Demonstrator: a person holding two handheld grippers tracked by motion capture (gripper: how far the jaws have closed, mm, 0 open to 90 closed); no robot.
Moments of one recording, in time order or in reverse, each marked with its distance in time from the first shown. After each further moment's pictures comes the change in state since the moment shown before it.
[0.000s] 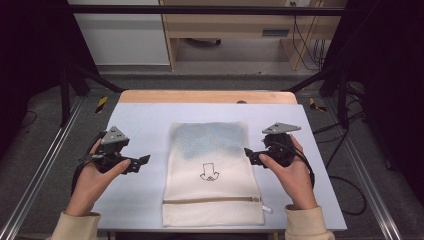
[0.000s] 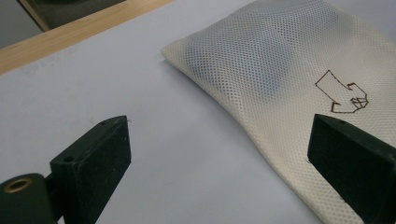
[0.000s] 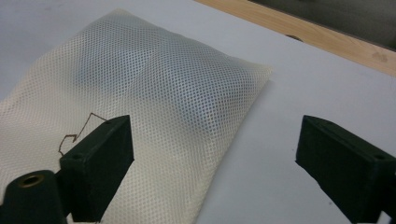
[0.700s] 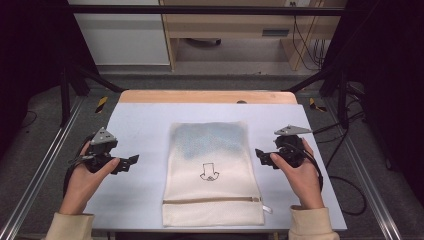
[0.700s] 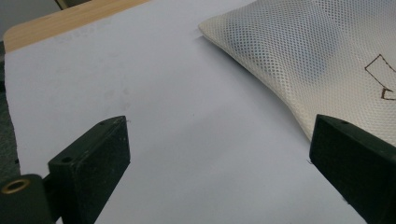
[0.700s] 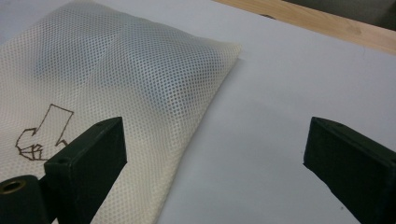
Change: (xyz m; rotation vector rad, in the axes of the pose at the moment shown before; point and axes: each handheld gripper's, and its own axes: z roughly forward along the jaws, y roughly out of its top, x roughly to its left) left arm 0.029 -0.024 0.001 0.020 0.057 -0.053; right arm -0.030 -0.023 0.003 0.013 -0.047 0.070
